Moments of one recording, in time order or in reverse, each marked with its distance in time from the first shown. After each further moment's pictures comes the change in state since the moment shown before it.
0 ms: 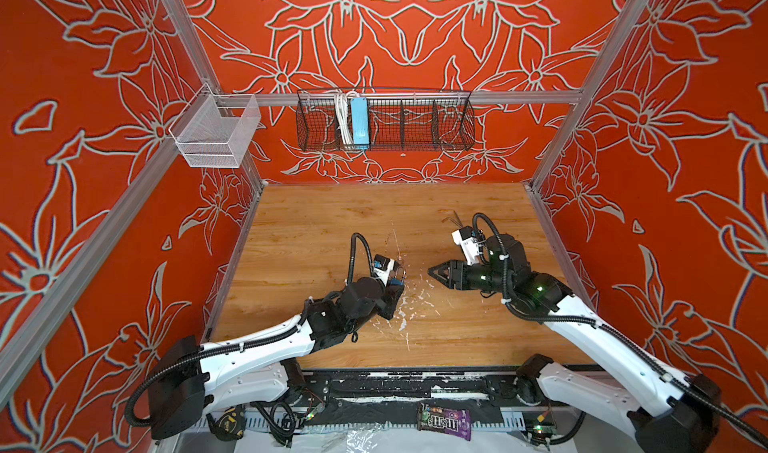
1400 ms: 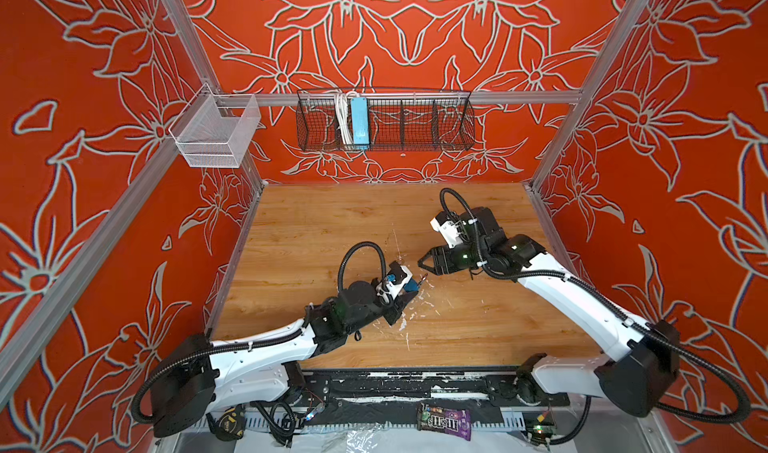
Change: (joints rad) left arm 0.000 0.028 -0.073 0.310 0.180 0.370; right arm 0.000 0.320 0.331 -0.286 0.036 -0.294
